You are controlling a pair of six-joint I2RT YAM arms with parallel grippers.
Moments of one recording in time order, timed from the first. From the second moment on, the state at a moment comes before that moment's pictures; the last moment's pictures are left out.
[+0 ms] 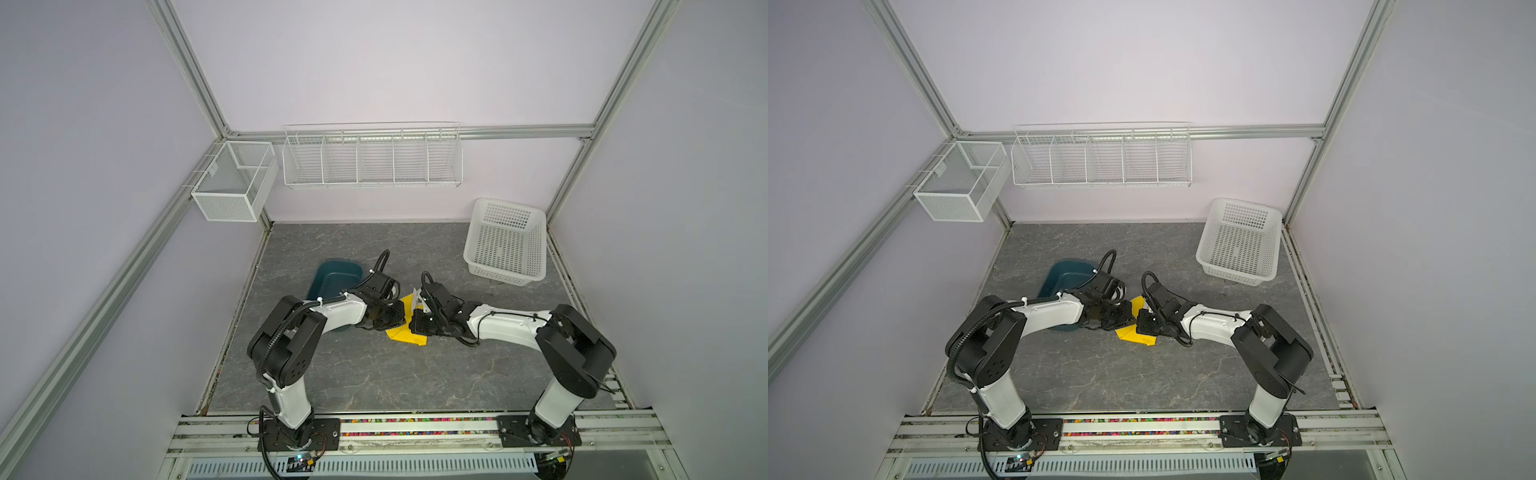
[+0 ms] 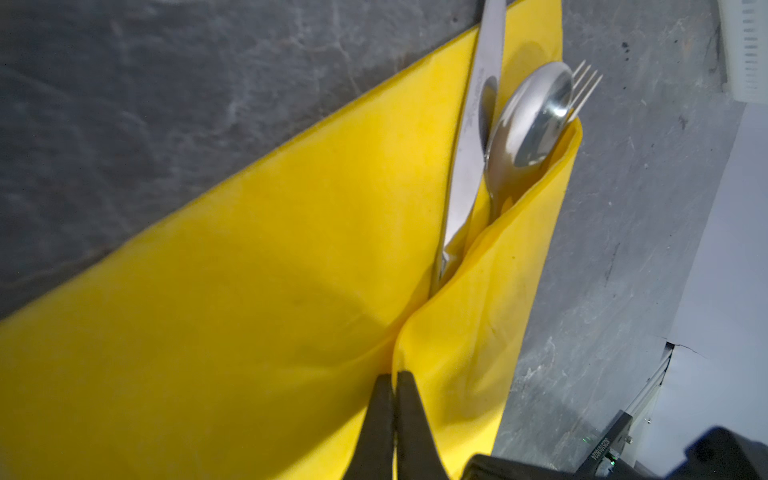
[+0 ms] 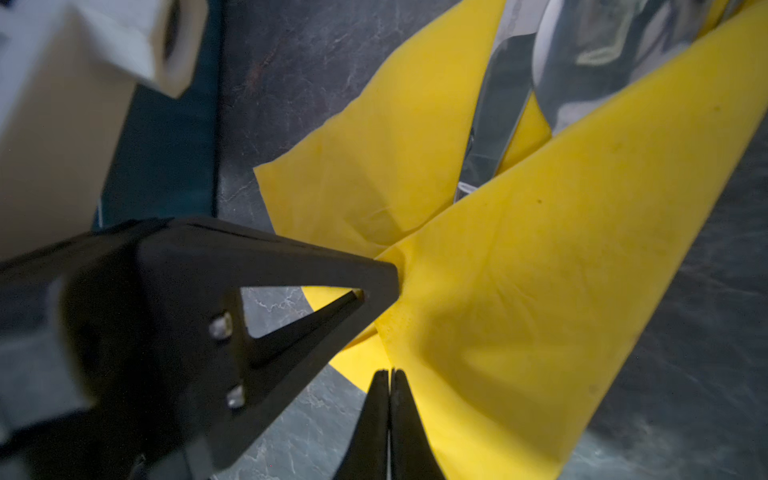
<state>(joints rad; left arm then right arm) -0.65 1.79 0.97 -0.24 0.37 -0.73 0.81 1.73 0.93 -0.14 -0.20 0.85</state>
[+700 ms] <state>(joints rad) -0.64 1.67 0.99 -0.33 0.31 -0.72 0.81 1.77 0.91 -0.12 -0.20 0.87</state>
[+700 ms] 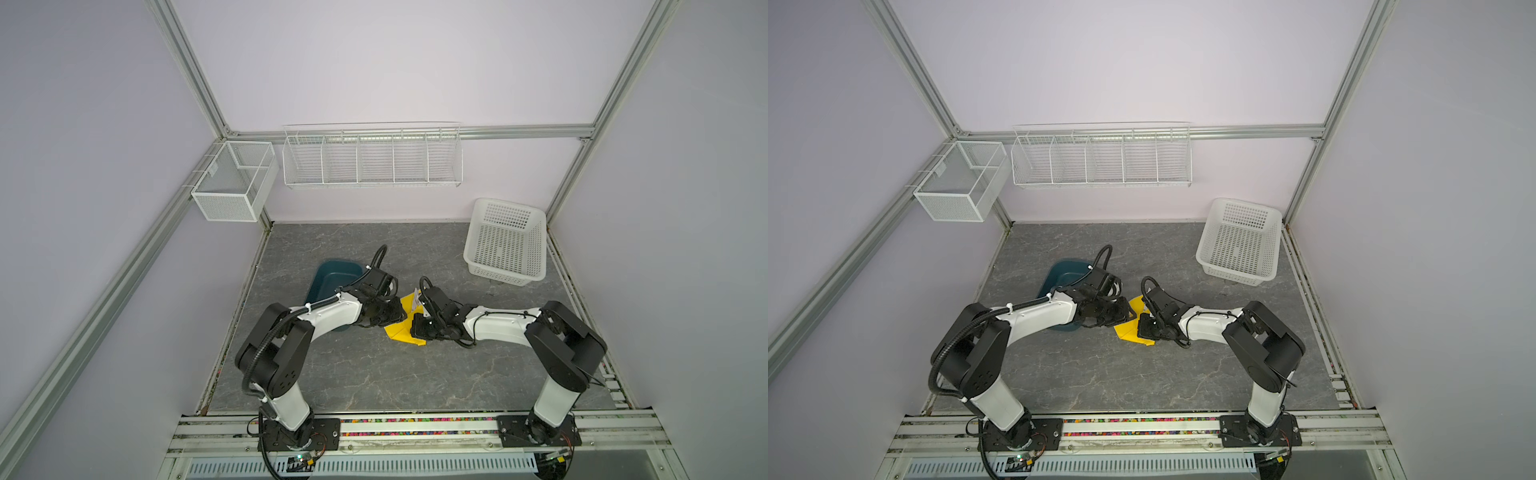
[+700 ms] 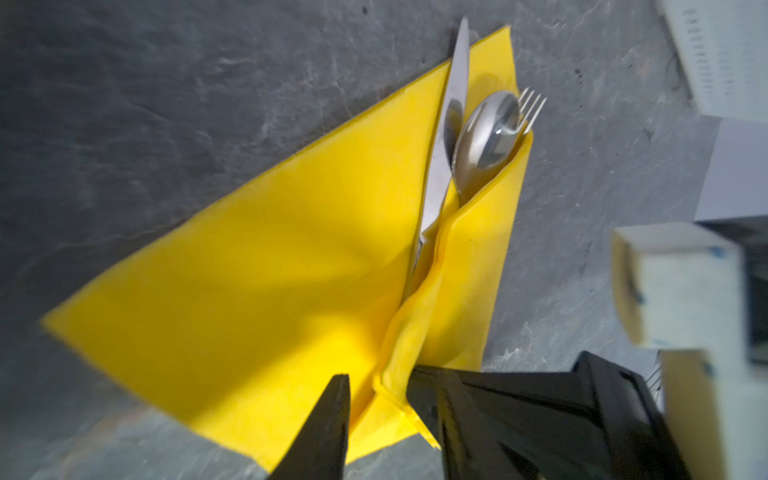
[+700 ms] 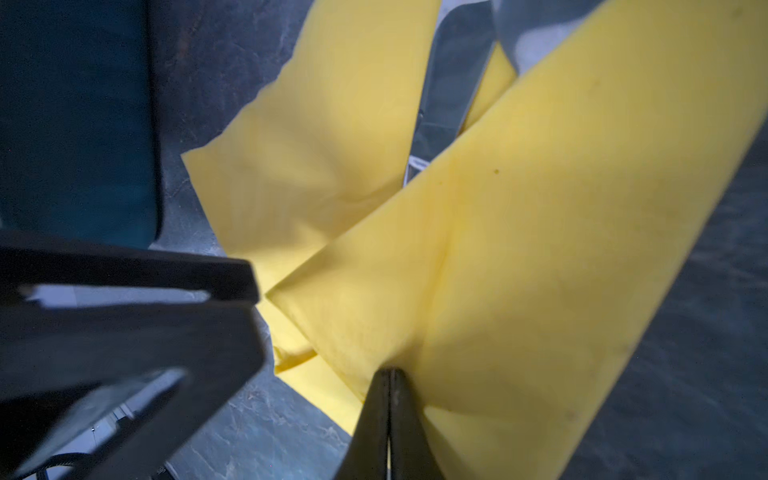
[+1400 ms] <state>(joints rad) -0.50 1.67 0.91 -0.34 0.30 -0.71 0.81 1.77 0.91 -0.12 -0.19 0.87</state>
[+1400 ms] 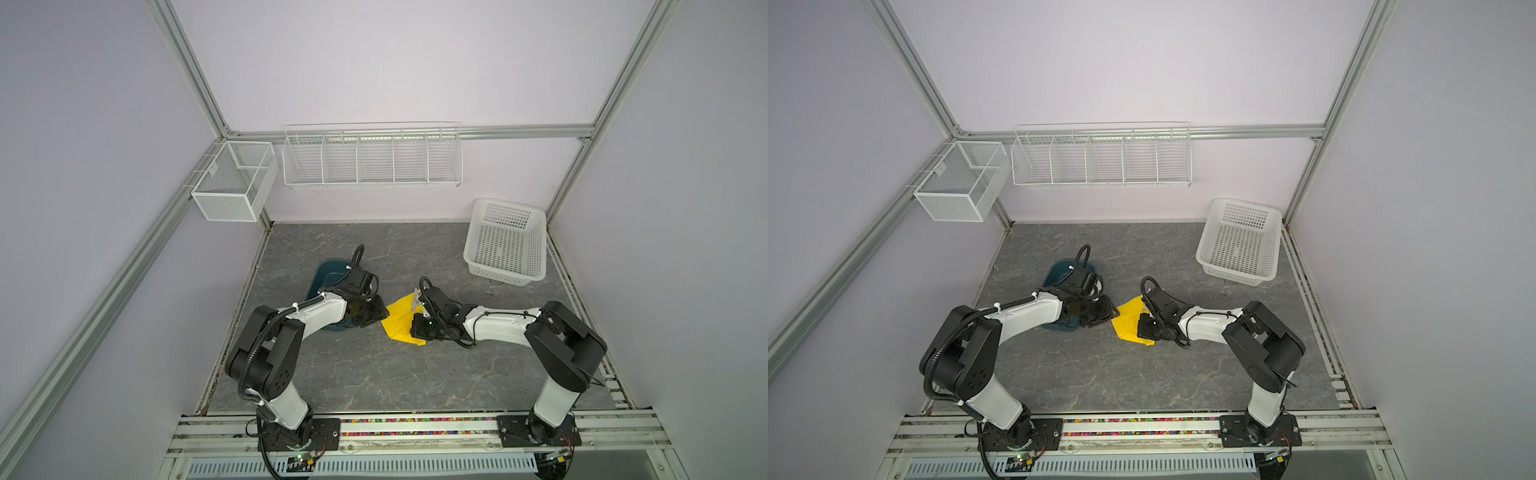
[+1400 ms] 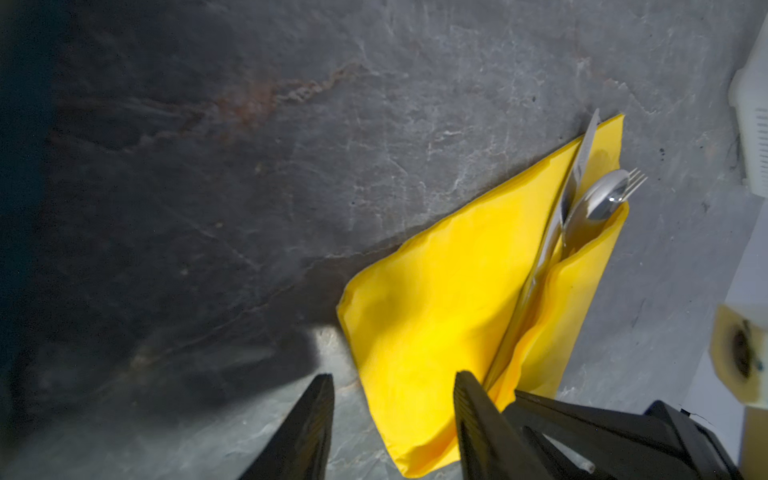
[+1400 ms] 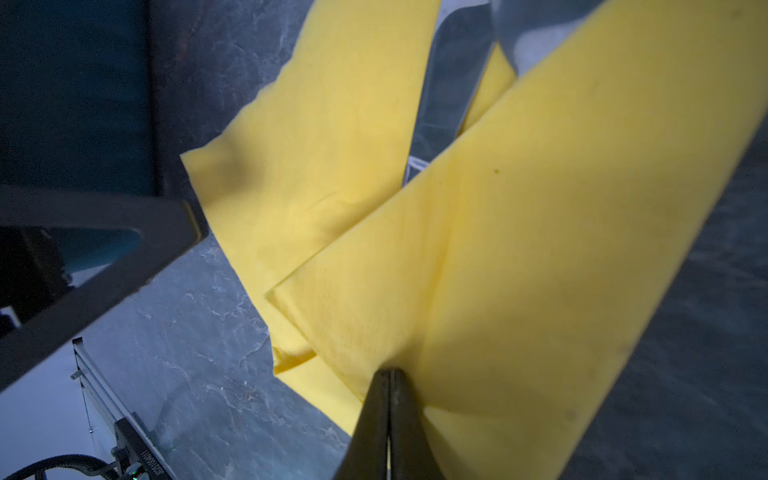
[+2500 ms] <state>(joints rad) -0.50 1.61 0.84 -0.16 0.48 -0.80 0.81 1.77 0.91 -0.11 -0.19 0.88</state>
